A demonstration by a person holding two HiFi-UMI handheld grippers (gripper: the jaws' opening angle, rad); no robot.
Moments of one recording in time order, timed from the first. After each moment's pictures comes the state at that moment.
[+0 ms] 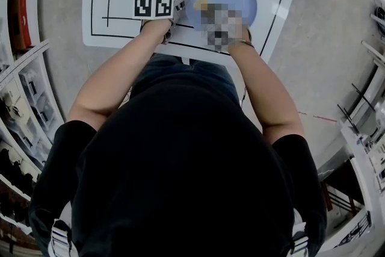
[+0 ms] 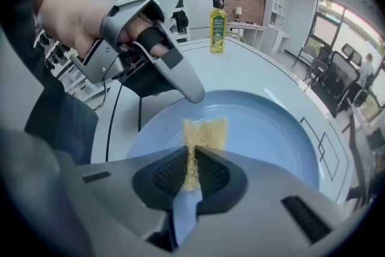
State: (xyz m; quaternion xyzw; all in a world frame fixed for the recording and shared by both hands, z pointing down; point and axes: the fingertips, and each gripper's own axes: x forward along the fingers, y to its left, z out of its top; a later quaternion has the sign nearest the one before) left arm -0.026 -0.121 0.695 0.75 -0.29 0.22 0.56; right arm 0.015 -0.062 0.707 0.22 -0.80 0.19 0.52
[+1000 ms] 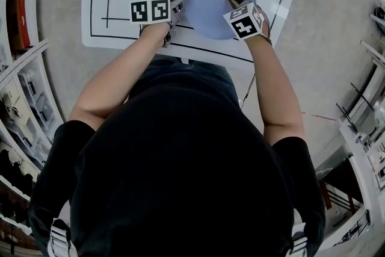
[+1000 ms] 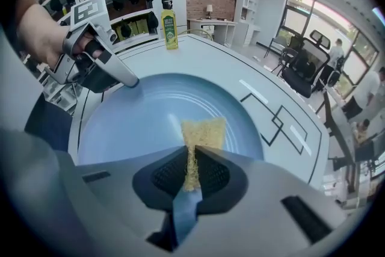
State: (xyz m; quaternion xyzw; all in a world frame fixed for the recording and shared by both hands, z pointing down) left arm -0.033 -0.122 0.691 0.73 -0.30 0.19 0.58; right arm 0.104 -0.112 0.705 0.33 -0.76 0.22 0.52
